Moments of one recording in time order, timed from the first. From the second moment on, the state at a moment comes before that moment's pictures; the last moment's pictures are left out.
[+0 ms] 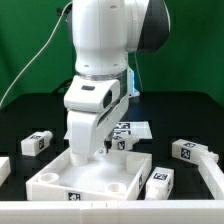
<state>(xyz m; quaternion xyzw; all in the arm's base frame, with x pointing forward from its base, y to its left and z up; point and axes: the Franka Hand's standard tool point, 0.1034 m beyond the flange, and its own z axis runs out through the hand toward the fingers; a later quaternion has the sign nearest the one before) 0.510 -0.009 0.024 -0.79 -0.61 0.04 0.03</state>
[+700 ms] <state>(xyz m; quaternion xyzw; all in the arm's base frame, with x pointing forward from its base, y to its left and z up) 0.523 -0.007 0.024 -0.72 -0.69 0.02 0.01</state>
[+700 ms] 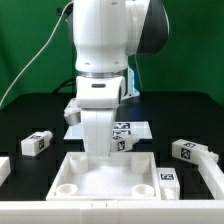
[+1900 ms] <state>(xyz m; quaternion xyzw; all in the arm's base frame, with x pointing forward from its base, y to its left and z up) 0.540 0.034 0.055 -0.70 -0.71 -0.01 -0.01</state>
